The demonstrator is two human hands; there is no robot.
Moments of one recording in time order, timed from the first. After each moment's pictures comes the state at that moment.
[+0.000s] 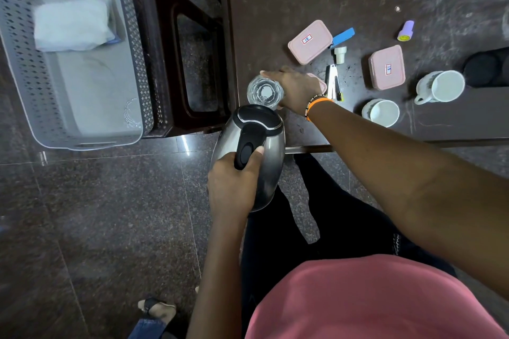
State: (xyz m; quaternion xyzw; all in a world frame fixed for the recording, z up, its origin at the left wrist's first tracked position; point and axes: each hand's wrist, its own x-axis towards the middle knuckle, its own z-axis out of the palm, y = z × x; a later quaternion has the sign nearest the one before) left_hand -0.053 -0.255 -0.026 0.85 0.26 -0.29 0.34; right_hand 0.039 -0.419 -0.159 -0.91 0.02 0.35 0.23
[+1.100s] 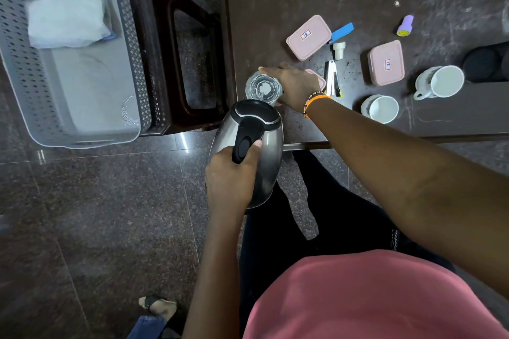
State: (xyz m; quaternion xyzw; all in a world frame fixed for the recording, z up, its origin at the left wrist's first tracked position) left_hand -0.047 -0.255 -0.025 0.85 0.26 -0.30 0.34; right_hand 0.037 -0.418 -0.158 -0.91 0.03 0.34 0.24
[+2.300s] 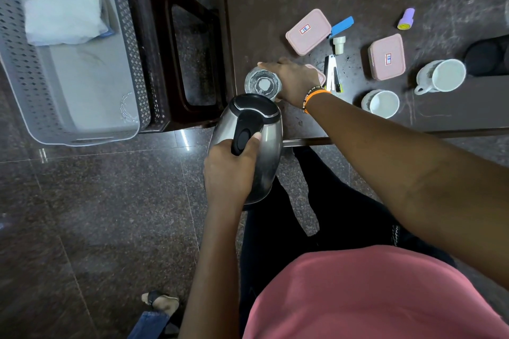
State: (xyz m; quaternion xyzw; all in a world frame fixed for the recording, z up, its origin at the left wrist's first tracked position) left_hand -0.041 -0.258 -0.022 0.86 0.25 -0.30 0.34; right_hand 0.037 -0.418 -0.161 -0.91 0.03 0.34 0.23
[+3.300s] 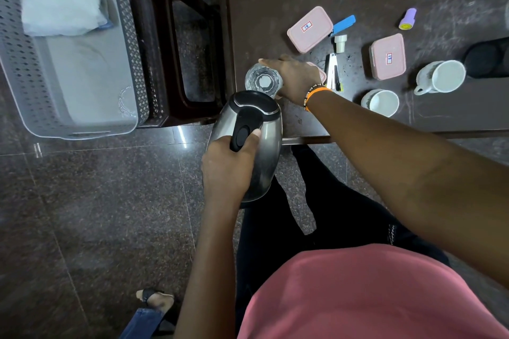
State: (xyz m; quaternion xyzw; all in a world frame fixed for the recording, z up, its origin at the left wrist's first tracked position) left_hand -0.042 -0.254 -0.025 0.85 0.25 -0.30 0.36; right_hand 0.038 -0.418 -0.158 -0.91 0.01 0.35 0.22
